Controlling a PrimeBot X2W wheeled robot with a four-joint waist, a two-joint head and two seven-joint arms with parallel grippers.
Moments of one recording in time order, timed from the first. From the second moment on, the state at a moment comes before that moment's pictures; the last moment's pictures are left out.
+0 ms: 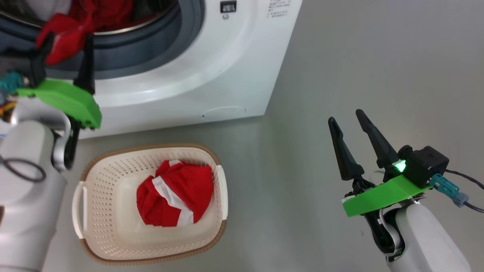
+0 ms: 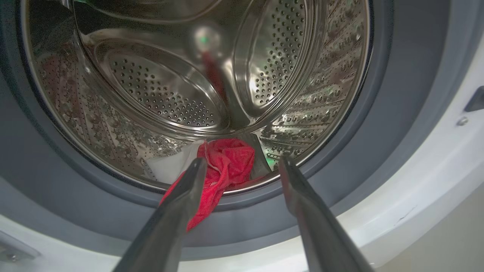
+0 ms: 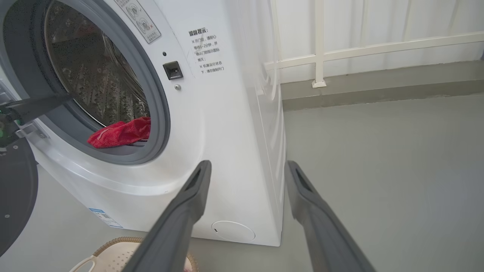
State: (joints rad) left arm -0.92 0.31 -0.30 0.72 -0.40 0.01 -0.16; right arm -0.30 -0.08 0.17 0.24 0.42 0.12 -0.26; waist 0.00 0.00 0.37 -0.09
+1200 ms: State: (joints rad) left arm -1.52 0.37 -0.43 1.28 -0.25 0.08 0.09; right arm -0.38 -0.05 0.19 0.18 0.43 0.12 -0.26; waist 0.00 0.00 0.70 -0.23
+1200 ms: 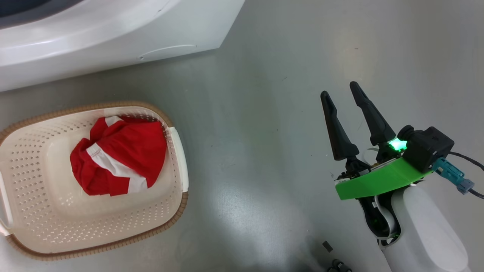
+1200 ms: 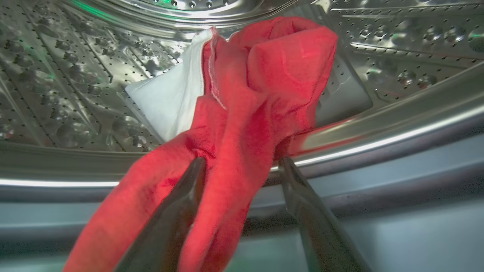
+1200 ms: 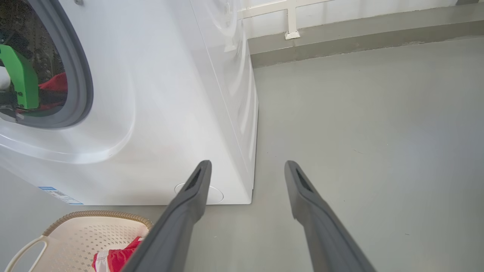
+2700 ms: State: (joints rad) left arm -1.13 0.27 -0.35 1.01 -0.40 -0.03 -0.25; right arm -0.33 -0.07 0.24 0.32 0.43 0.12 -0.26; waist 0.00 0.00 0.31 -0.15
